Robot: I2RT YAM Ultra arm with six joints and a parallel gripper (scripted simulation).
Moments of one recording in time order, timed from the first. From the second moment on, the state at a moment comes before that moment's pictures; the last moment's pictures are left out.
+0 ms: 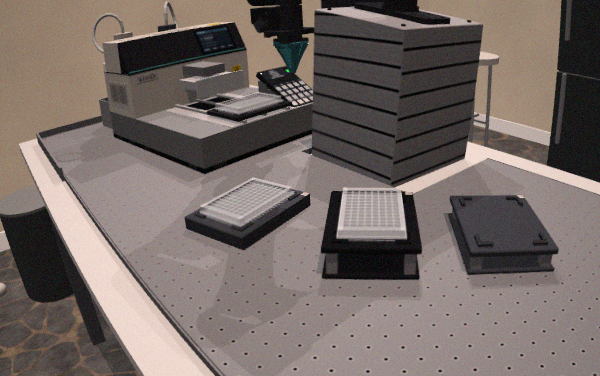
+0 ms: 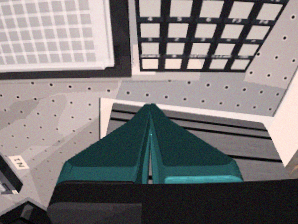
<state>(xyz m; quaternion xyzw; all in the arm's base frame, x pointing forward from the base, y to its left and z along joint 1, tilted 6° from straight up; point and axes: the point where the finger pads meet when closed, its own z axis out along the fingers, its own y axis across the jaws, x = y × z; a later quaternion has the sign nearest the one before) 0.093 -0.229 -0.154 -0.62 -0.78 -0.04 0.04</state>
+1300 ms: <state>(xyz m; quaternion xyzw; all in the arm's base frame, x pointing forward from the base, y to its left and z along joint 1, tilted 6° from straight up) 0.093 -0.229 -0.154 -0.30 -0.95 -0.05 0.02</state>
